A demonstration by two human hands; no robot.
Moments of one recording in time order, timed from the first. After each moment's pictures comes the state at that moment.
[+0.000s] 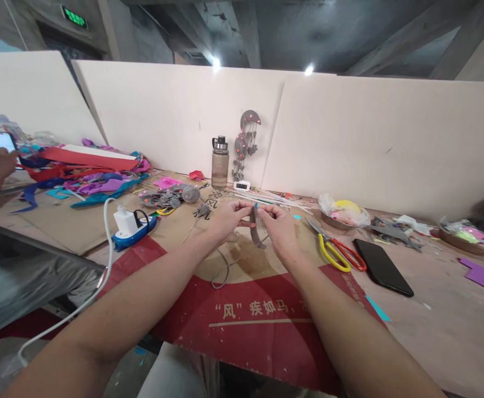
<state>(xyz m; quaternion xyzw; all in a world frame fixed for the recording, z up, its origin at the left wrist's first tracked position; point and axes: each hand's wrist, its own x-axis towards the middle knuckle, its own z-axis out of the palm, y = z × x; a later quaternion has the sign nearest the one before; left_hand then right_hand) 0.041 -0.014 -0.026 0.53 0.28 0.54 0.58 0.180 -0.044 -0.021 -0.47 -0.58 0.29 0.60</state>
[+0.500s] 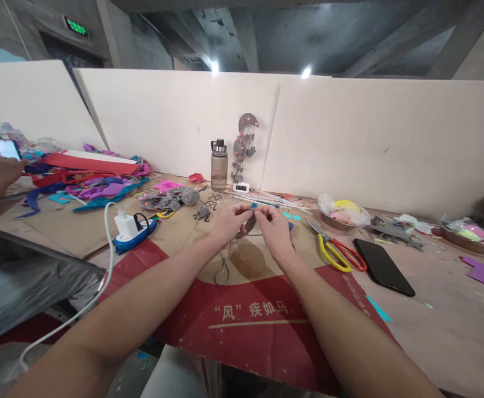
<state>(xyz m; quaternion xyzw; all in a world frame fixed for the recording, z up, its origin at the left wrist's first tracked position) 0.045 -0.017 -0.028 0.58 0.33 0.55 0.50 0.172 -0.043 -0.024 -0.46 -0.59 0.27 0.61</state>
